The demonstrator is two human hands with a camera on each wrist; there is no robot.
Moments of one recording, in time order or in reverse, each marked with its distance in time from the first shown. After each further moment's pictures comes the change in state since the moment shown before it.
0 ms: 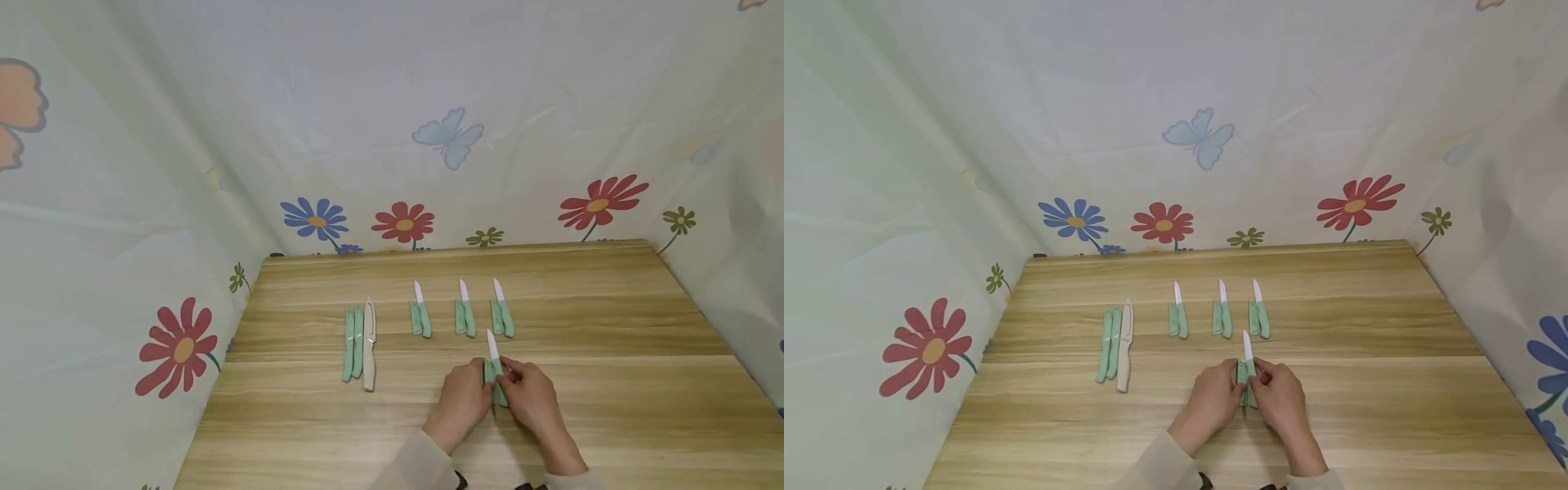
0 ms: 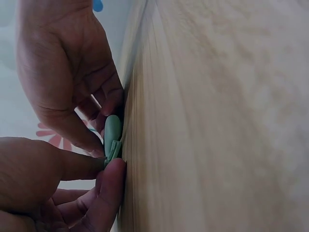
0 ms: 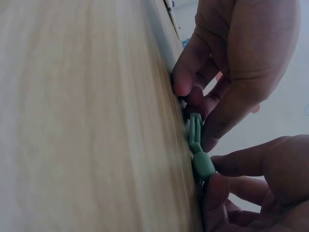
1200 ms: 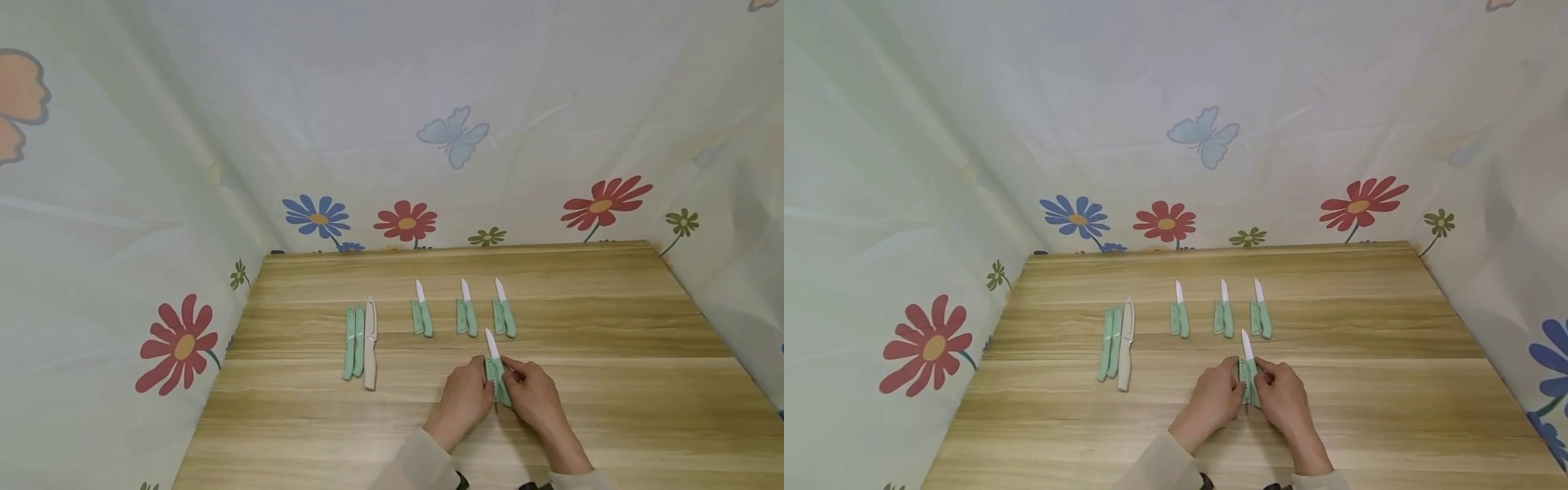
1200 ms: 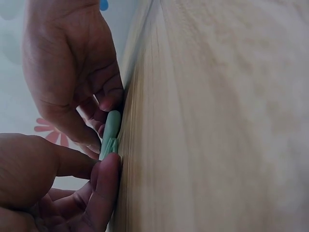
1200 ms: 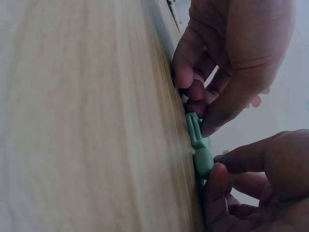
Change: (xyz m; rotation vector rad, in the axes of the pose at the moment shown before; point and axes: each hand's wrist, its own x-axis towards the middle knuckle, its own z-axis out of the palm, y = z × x) left_hand 0.002 -0.005 0.003 -0.095 -0.031 -0.015; right_hand 0.002 0.001 -0.002 0.008 -0.019 0.023
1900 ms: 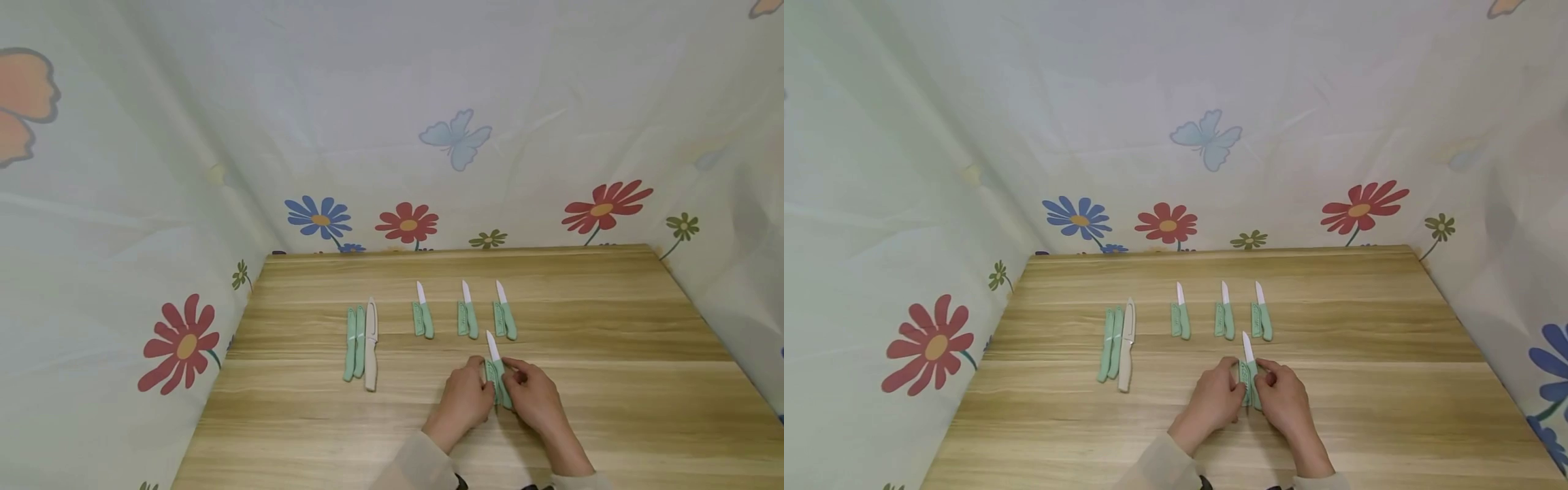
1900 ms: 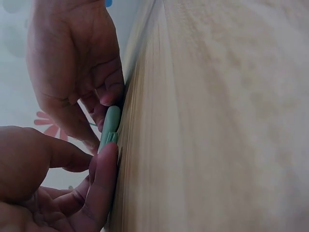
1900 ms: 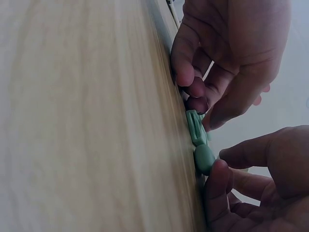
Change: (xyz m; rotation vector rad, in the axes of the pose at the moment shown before) left_hand -0.003 -0.002 0.000 -0.257 -0.051 -0.099; right_hand 0.000 -0.001 -0.002 0.012 -0.013 0.026
